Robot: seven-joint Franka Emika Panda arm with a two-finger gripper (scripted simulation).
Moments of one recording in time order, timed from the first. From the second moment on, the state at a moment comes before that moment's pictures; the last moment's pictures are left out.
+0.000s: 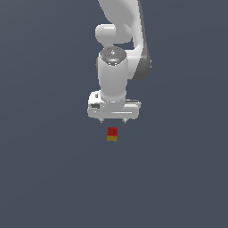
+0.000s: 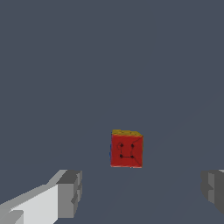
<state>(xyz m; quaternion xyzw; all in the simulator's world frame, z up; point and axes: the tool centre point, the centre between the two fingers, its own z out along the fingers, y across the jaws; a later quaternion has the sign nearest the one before) 0.007 -0.003 0.185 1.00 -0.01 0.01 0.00</state>
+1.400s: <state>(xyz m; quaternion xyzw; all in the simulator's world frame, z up) -0.004 -0.006 0.172 1.00 0.05 -0.01 -0.01</state>
